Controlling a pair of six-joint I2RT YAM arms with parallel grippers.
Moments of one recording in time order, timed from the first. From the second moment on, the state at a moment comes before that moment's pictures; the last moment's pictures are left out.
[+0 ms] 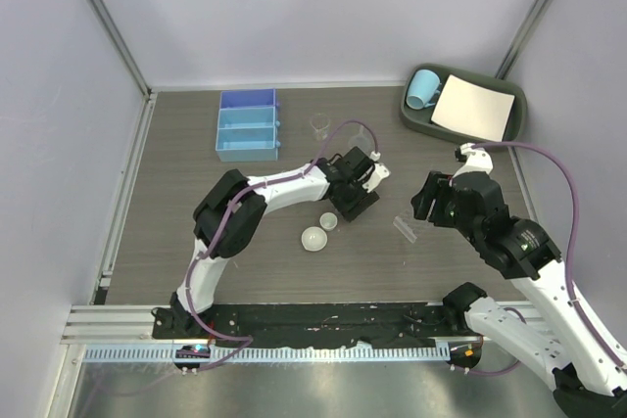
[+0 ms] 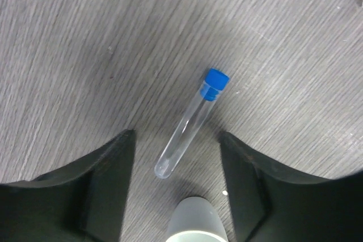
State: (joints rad) left arm -0.89 2.12 1.56 -0.50 0.03 0.10; right arm 0.54 0.69 0.96 -0.89 0.29 0.53
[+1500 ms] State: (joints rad) left arm -0.96 1.73 1.47 -0.31 0.55 -0.15; right arm 0.54 0.60 1.12 -1.06 0.07 0.47
